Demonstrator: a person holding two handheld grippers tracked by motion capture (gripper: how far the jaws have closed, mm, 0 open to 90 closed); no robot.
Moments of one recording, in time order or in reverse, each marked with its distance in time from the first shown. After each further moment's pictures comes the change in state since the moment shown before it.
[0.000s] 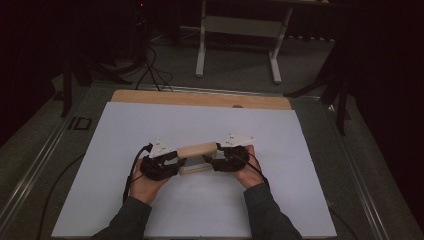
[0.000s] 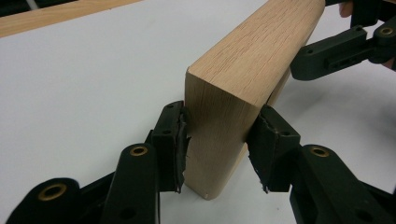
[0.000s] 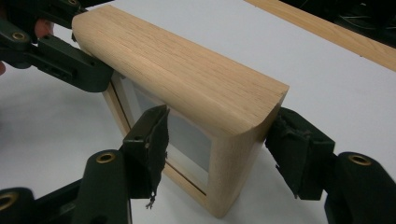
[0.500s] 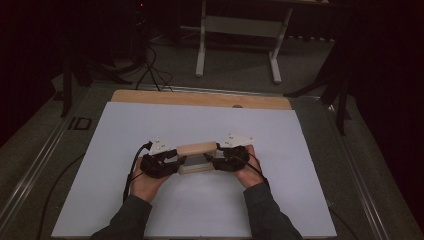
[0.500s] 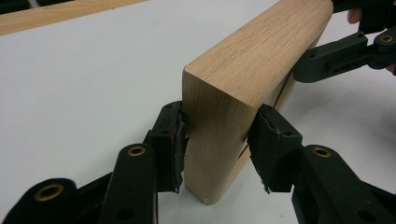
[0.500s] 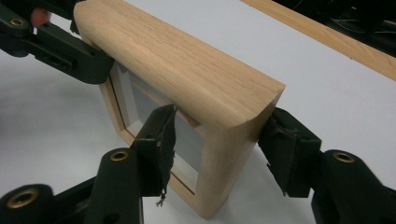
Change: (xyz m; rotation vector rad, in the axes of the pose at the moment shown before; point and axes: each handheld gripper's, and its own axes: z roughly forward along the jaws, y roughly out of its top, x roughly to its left) left arm 0.005 0.003 0.003 0.001 -0.004 -0.016; right arm 0.001 0.001 -0.001 0.005 -0.029 -0.028
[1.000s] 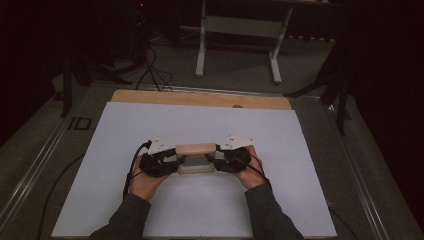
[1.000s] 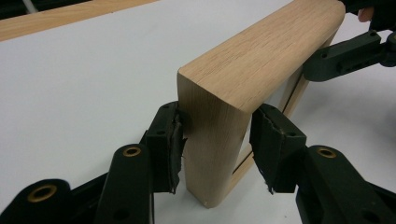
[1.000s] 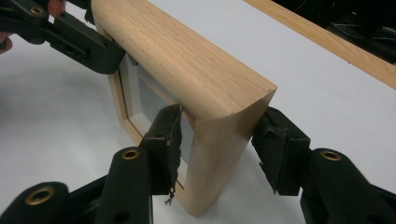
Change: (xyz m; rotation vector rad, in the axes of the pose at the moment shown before) left arm 0.004 0.001 -0.001 -0.008 -0.013 0.012; right arm 0.004 0.001 -0.006 0.010 -0.003 -0.044
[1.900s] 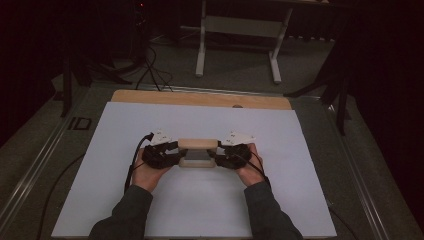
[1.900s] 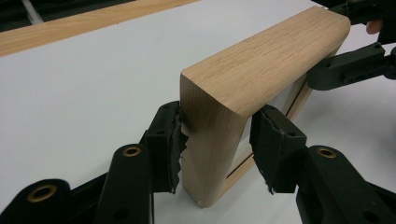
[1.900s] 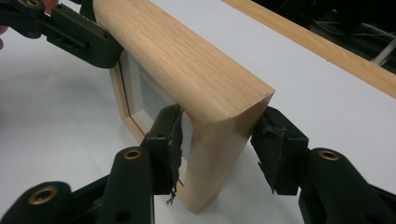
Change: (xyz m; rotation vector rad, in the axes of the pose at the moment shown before) left arm 0.012 0.015 0.013 -0.008 0.001 -0.001; right arm -0.009 0.002 0.004 -0.006 -0.059 0.033
